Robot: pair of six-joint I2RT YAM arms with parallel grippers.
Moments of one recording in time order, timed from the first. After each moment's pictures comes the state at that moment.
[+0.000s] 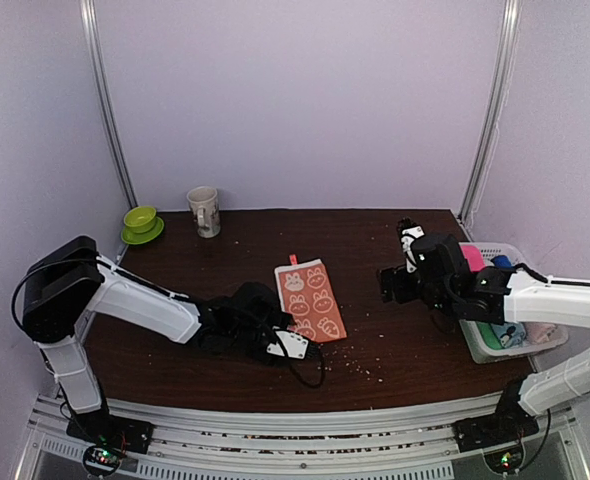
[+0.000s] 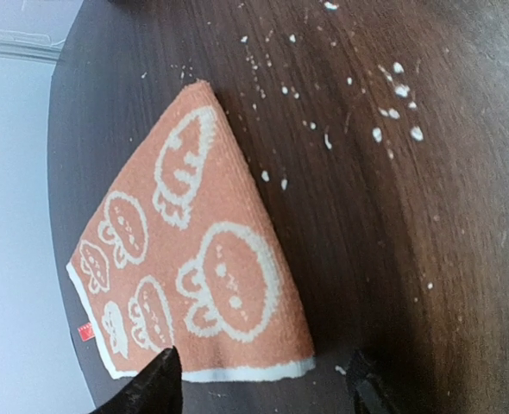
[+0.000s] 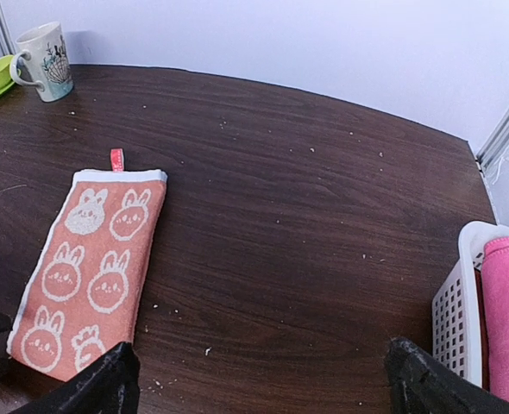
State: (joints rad) left arm -1.04 1.81 0.88 0.14 -0.10 1.03; right arm 0.81 1.22 0.78 -0.14 0.54 0.26
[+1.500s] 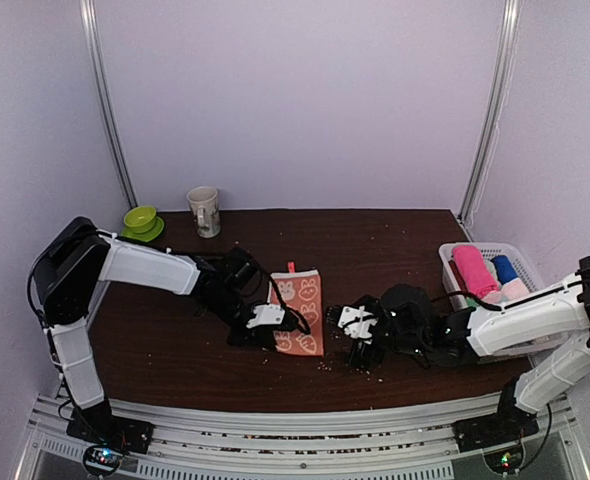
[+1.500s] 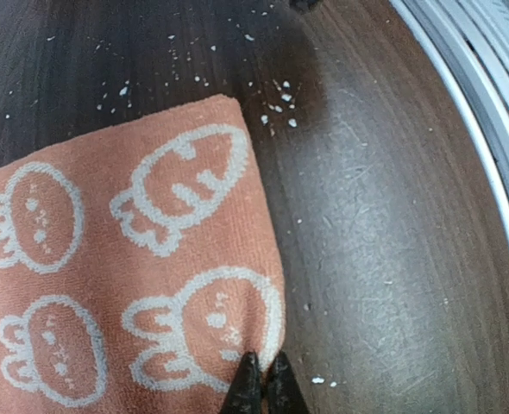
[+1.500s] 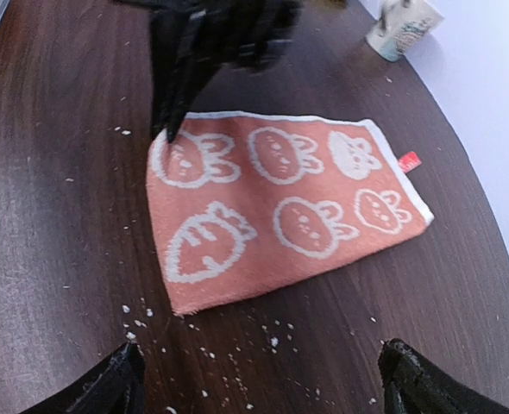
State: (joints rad) left arm -0.76 1.89 1.12 -0.42 0.55 0.95; right arm 1.00 1.42 0.57 0.27 0.11 -0.43
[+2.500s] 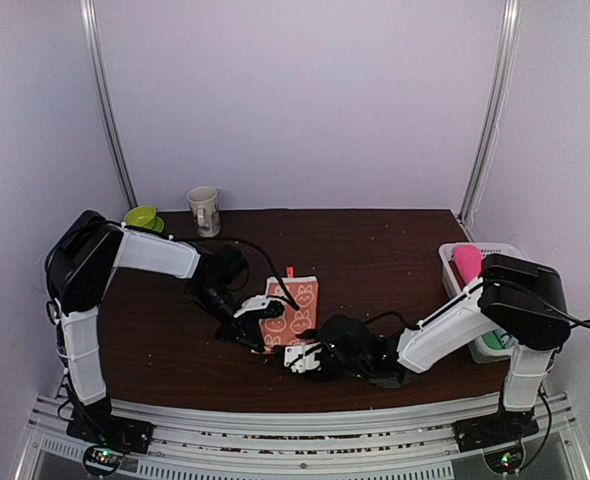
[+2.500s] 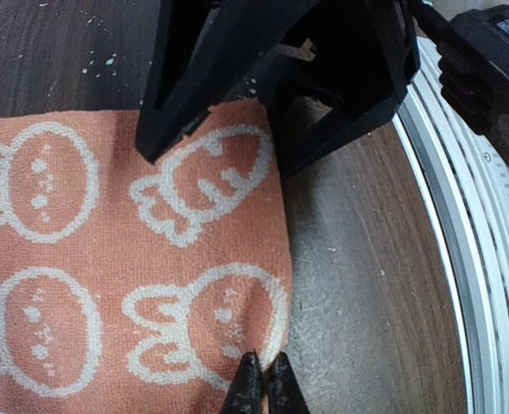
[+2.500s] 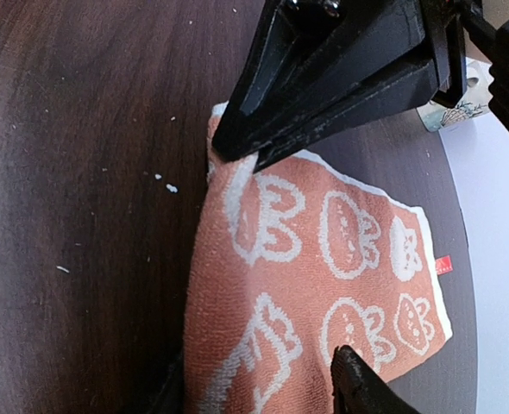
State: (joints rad) left arm -0.64 2.00 1.23 -0.69 0.80 1.02; right arm 1.15 1.89 0.78 0.53 0.25 -0.70
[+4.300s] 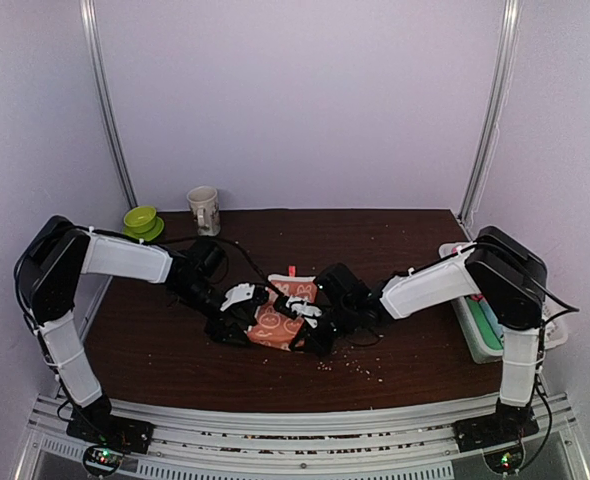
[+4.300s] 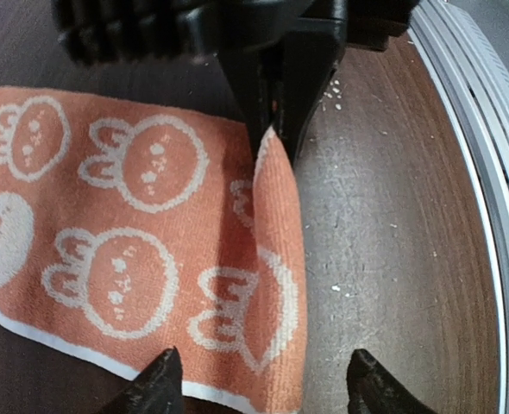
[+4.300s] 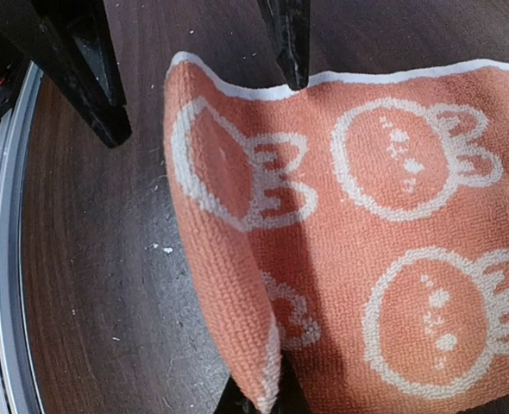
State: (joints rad) left arm -0.57 1.81 1.04 -0.44 0.71 0.88; right arm 0.90 2.00 1.12 0.01 -0.44 -0.10
